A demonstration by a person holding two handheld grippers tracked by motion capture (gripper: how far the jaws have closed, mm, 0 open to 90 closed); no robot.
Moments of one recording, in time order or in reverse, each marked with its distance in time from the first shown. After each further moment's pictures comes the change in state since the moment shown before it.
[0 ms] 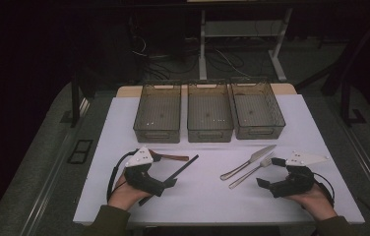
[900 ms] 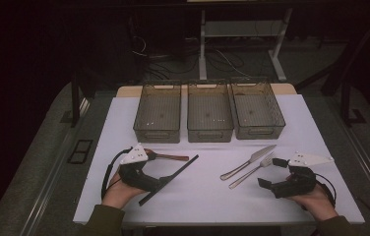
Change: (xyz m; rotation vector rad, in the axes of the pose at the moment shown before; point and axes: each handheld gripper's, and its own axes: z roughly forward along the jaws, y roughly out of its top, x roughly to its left) left arm 0.012 -0.002 -0.010 0.024 0.033 0.000; right arm -0.001 -0.003 -0.004 -0.028 0.015 0.023
